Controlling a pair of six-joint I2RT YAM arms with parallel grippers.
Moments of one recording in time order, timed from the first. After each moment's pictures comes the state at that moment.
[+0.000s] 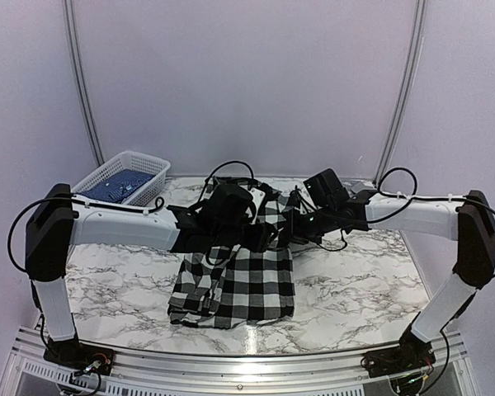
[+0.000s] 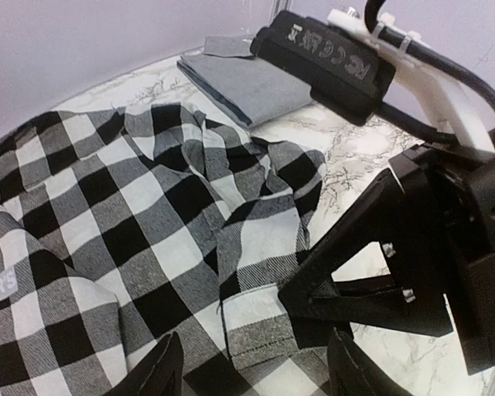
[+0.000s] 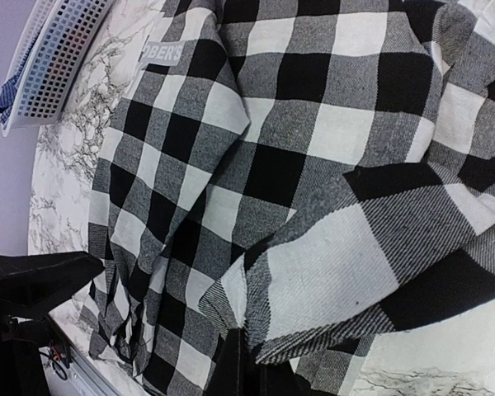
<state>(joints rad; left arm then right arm) -1.02 1.91 1.36 0.00 -0.15 -0.27 0.66 1.61 1.11 -0.33 -0.22 0.68</state>
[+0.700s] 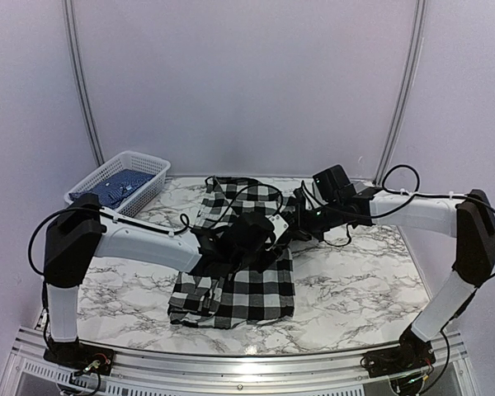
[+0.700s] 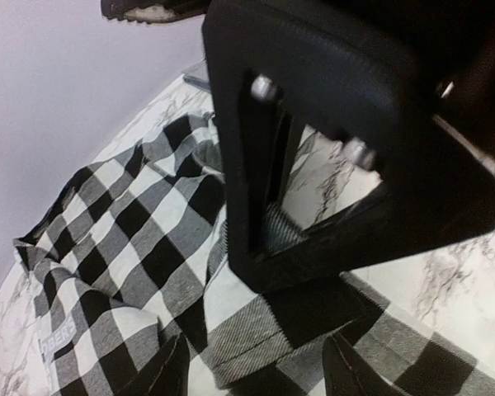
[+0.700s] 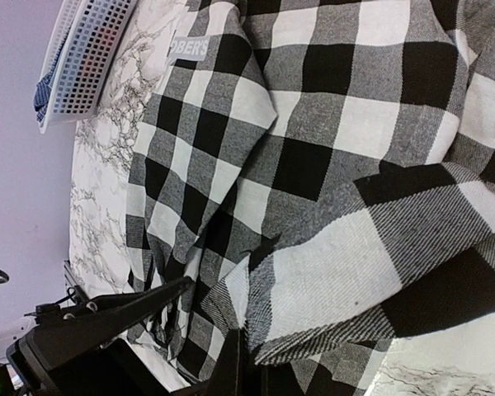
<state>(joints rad) -1.12 2.02 1.37 0.07 -0.41 0.11 0.58 1.62 1.11 -0.30 -0.42 0.71</state>
